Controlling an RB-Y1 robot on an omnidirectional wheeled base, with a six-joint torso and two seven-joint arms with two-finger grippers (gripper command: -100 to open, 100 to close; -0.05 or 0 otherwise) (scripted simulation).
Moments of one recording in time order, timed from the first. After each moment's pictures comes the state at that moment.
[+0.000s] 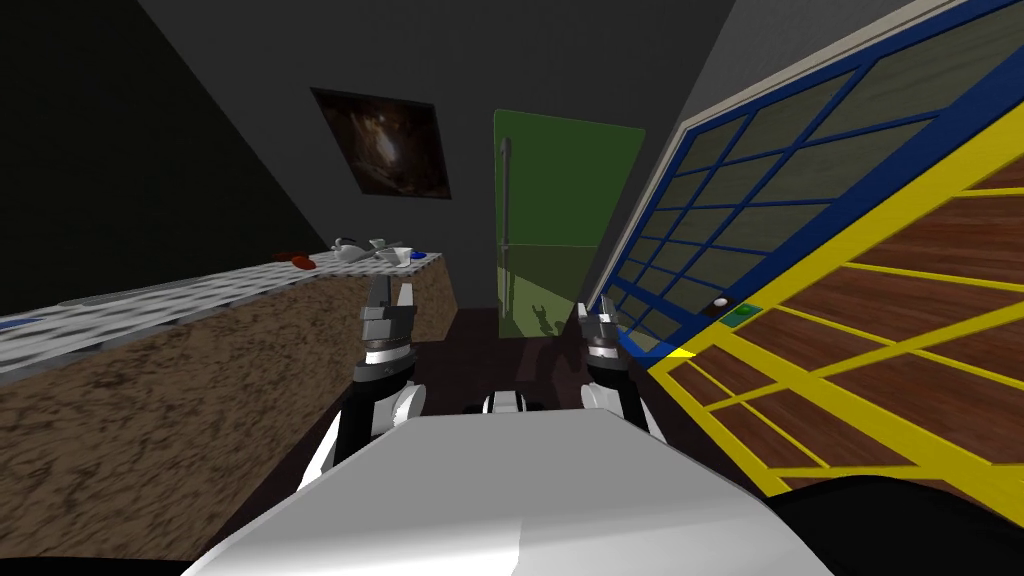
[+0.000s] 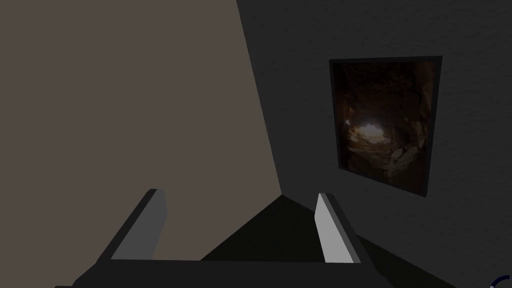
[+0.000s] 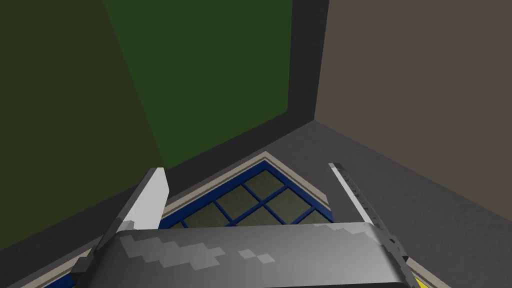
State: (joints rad) left arm 0.47 0.03 -0.01 -2.35 -0.01 -0.55 -0.17; right arm 0.48 -0.09 0.01 -2.21 -0.11 -0.43 -0.12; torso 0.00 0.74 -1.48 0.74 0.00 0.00
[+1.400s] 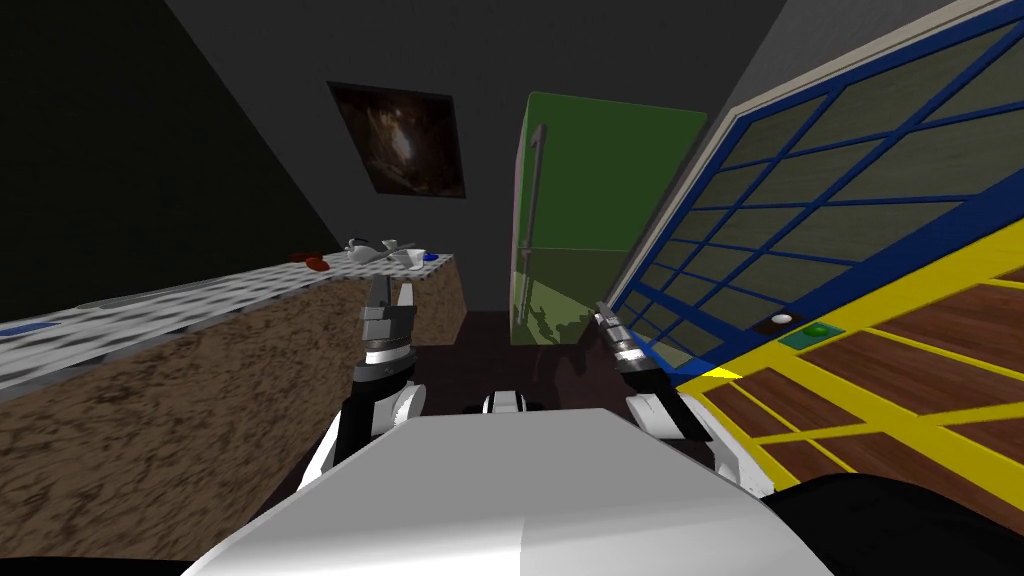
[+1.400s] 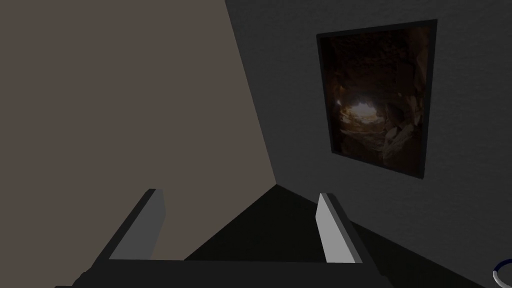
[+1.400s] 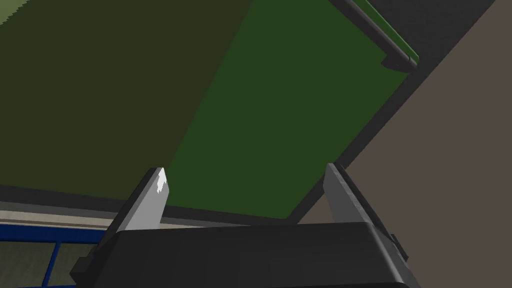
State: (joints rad) left arm 0.47 0.03 -0.01 -2.35 -0.01 -0.55 -0.17; right arm 0.57 -0.46 -0.16 -2.22 -0.06 -0.21 0.07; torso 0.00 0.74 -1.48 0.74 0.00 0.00
